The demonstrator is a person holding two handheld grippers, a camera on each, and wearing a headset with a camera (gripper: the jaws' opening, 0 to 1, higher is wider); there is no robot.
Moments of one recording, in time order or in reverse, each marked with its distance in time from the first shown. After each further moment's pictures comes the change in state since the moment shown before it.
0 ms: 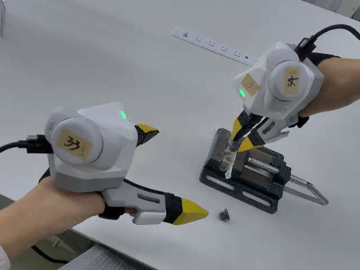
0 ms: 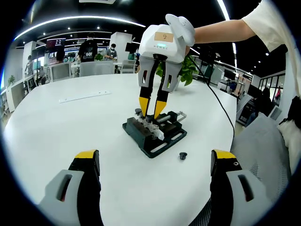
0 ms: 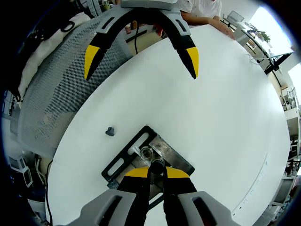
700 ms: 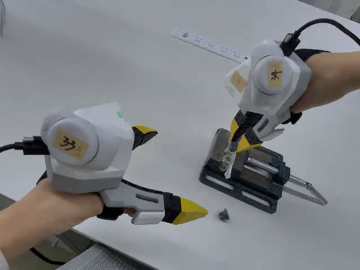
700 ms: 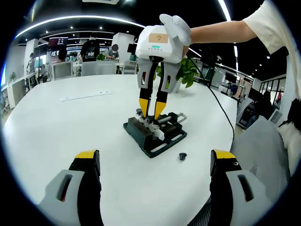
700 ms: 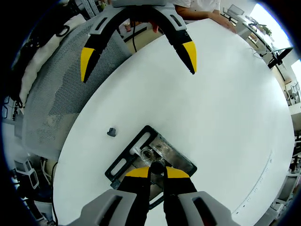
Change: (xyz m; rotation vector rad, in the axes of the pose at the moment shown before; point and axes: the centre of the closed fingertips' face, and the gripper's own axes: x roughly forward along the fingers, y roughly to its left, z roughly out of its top) left arm -0.002 0.001 -0.001 -0.025 -0.016 0.008; right arm 0.001 -0.001 0.000 0.029 0.038 0.053
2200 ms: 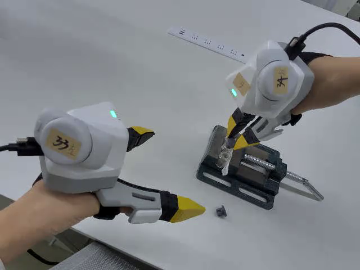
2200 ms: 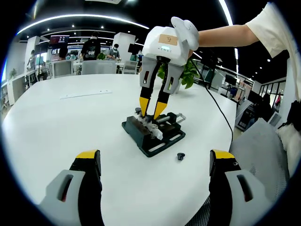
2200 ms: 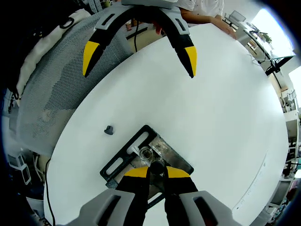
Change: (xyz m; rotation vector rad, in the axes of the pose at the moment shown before) left arm 0.000 0.000 -0.005 -0.025 -0.007 -0.005; right arm 0.001 0.000 -0.001 -0.053 -0.013 -0.070
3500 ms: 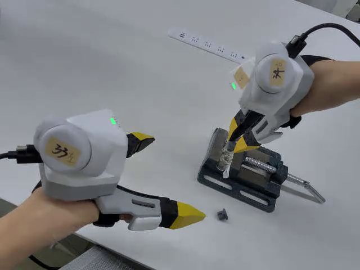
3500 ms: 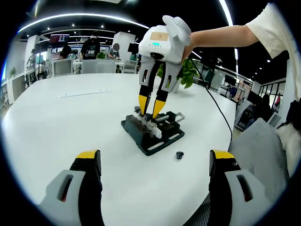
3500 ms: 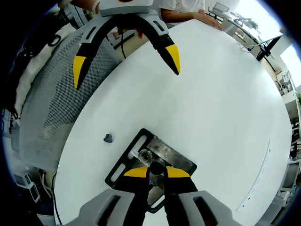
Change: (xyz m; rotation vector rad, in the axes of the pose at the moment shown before) left arm -0.001 -0.004 -0.001 -0.006 0.003 -0.004; right arm -0.001 0.001 0.002 0.141 -0.034 0.010
